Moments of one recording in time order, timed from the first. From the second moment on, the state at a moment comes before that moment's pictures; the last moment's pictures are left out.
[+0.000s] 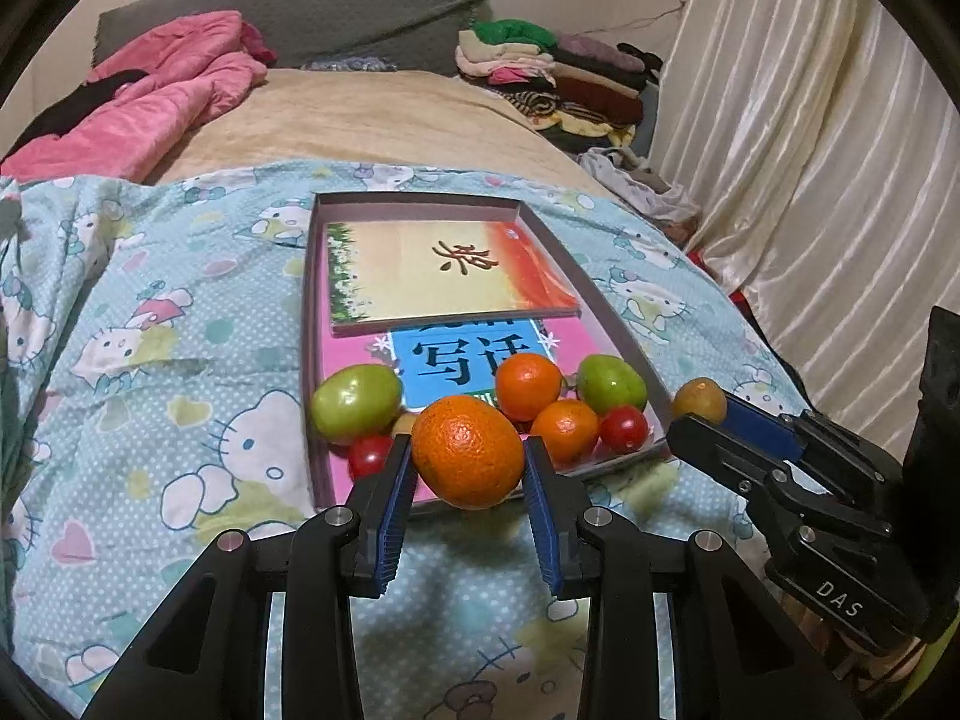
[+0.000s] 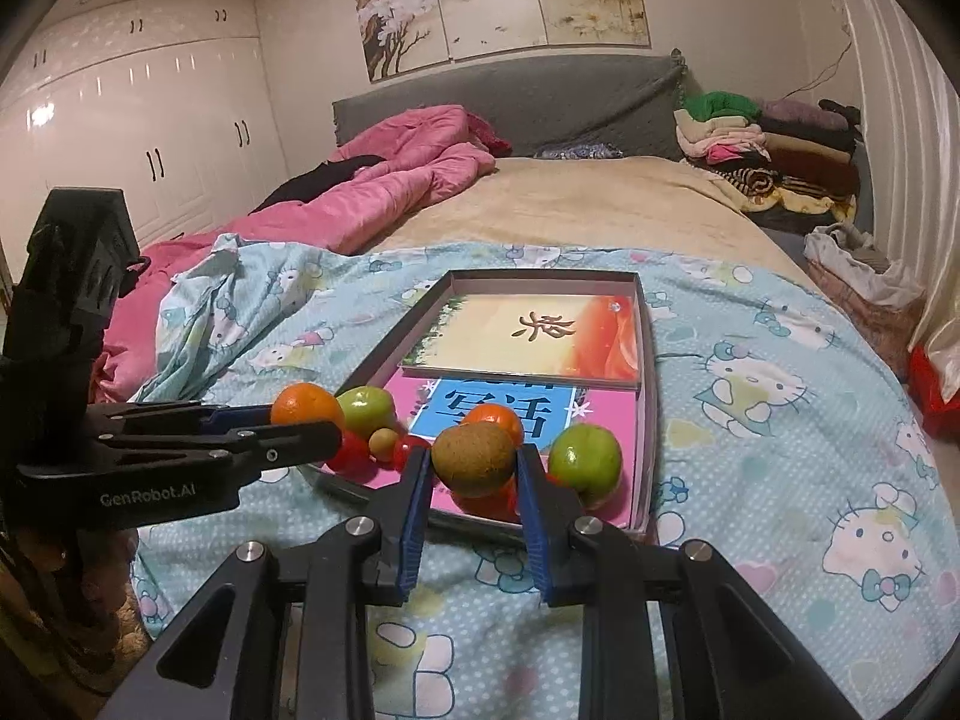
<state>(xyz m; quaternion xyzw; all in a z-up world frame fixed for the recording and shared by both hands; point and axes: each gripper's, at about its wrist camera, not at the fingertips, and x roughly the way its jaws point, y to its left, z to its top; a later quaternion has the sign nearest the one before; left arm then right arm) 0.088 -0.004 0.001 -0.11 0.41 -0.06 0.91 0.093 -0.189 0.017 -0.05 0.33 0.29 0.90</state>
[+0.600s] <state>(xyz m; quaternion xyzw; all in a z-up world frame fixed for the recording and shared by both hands) 0.103 -0.021 -0.020 -0.09 0.43 -0.06 0.89 0.112 -0.205 0.009 -0.03 0.34 0.26 0.90</state>
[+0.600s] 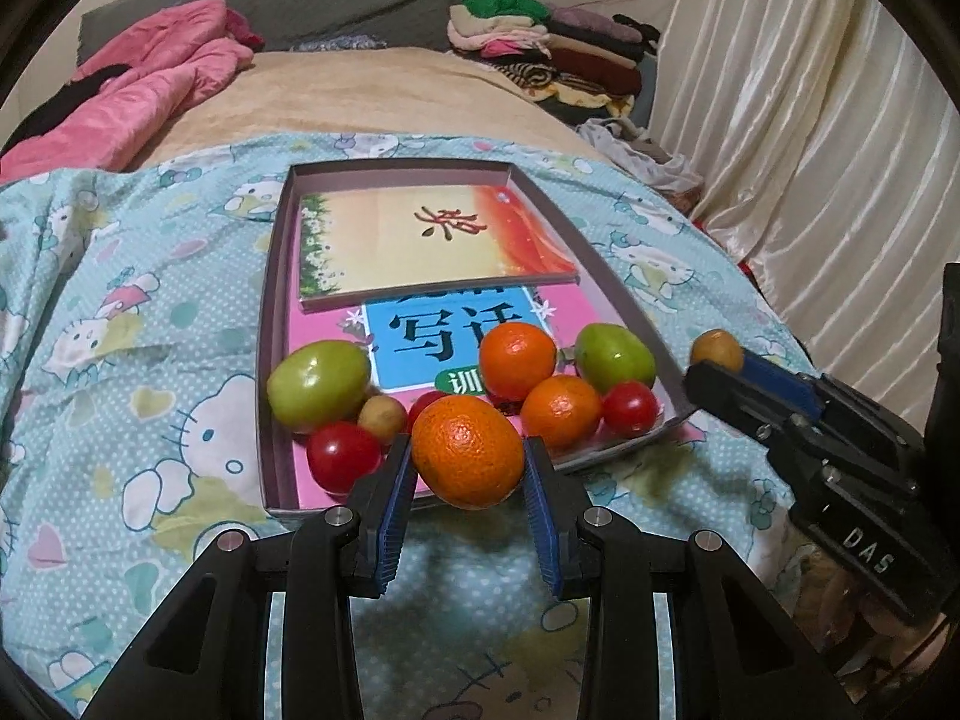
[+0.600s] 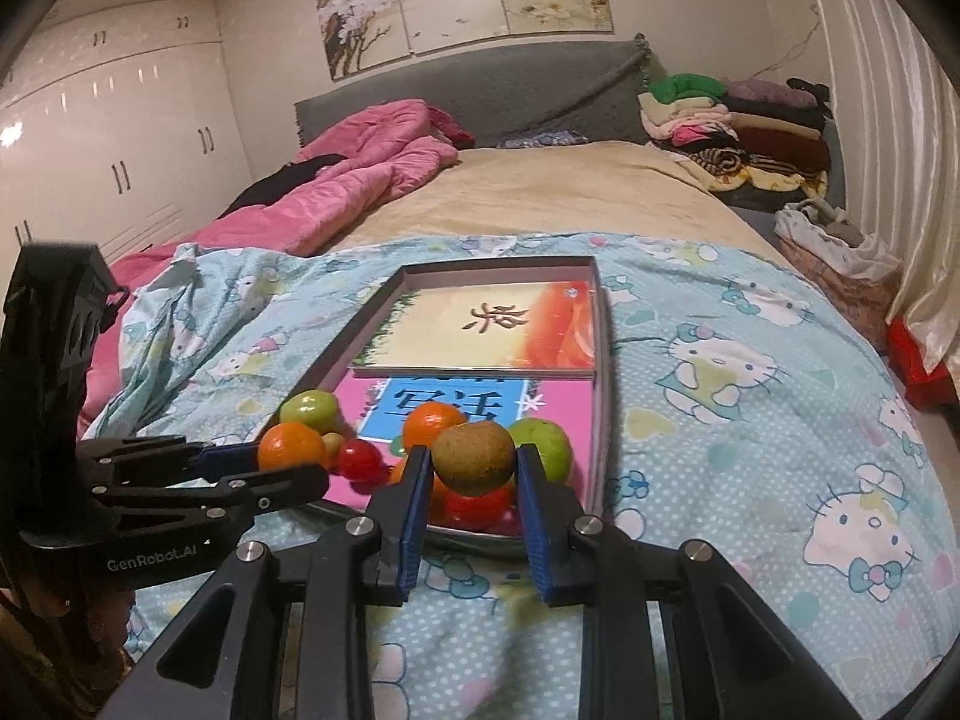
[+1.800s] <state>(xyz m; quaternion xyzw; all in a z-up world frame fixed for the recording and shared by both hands) 0.113 -0.013 -0.036 -0.10 0.43 -0.05 0.90 0.131 -0.213 -0.010 -0.03 0.39 0.21 0.89</state>
